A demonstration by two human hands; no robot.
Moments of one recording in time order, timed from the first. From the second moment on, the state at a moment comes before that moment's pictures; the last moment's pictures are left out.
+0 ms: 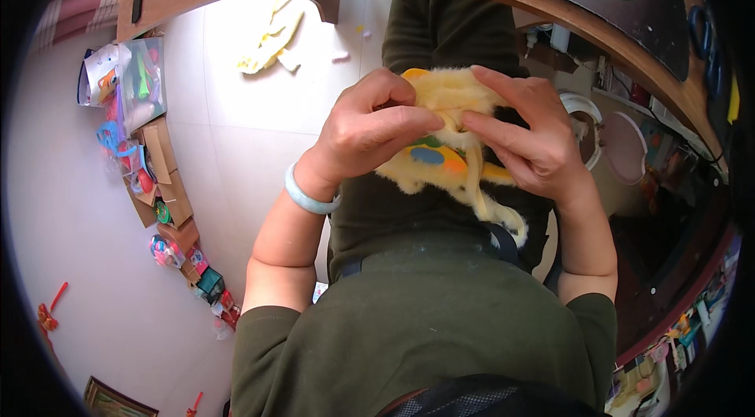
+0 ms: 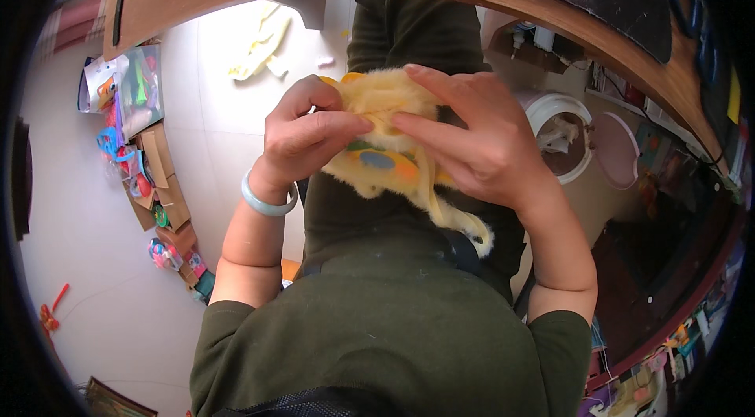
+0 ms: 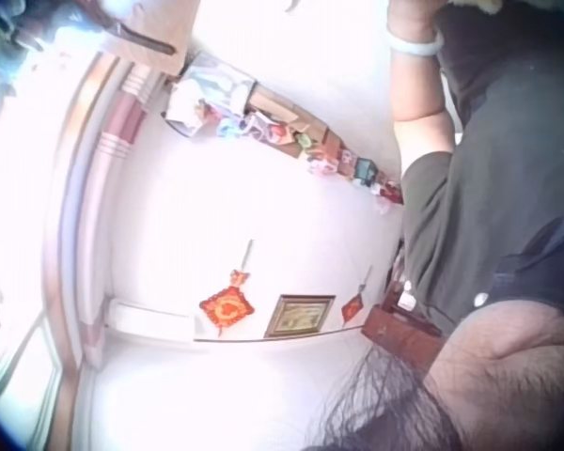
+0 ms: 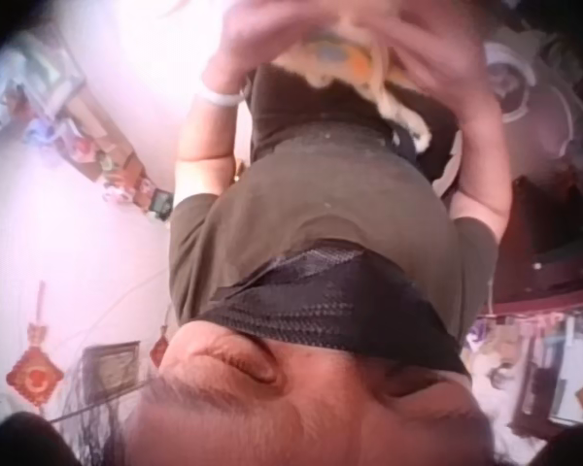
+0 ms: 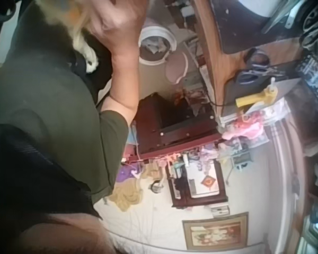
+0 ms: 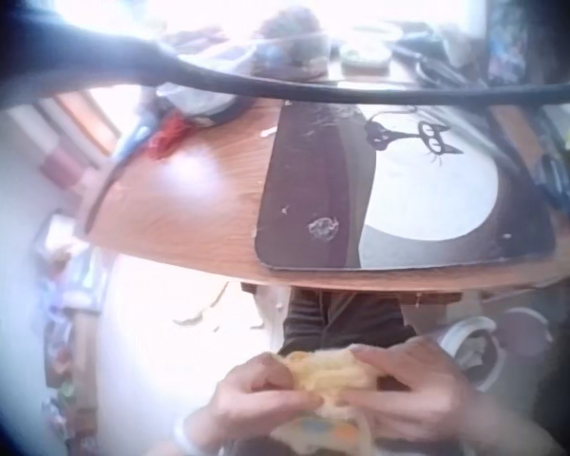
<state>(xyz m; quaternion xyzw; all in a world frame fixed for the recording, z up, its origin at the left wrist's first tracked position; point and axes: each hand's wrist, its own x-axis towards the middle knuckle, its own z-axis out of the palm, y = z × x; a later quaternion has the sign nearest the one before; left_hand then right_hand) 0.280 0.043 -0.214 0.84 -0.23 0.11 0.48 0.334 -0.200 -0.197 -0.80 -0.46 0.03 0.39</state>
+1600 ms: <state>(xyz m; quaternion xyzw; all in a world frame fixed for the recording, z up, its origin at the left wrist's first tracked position) 0.265 0.036 -0.217 0.83 -0.19 0.17 0.49 0.303 -0.243 -0.155 -0.80 -0.38 0.08 0.45</state>
